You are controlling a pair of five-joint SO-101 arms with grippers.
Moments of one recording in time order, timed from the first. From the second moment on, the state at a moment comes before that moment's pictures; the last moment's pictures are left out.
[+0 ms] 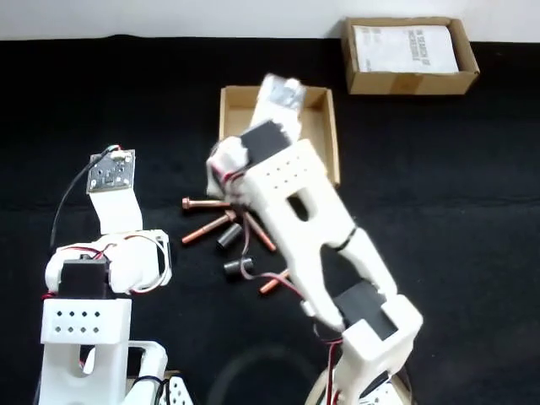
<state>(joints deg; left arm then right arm) -5.8 -58.8 52.2 79.9 10.4 -38.8 11.9 -29.2 99.2 -49.6</state>
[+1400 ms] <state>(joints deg) 38.3 -3.1 12.0 93.2 8.3 -2.2 -20.3 -31.3 100.5 -19.2</state>
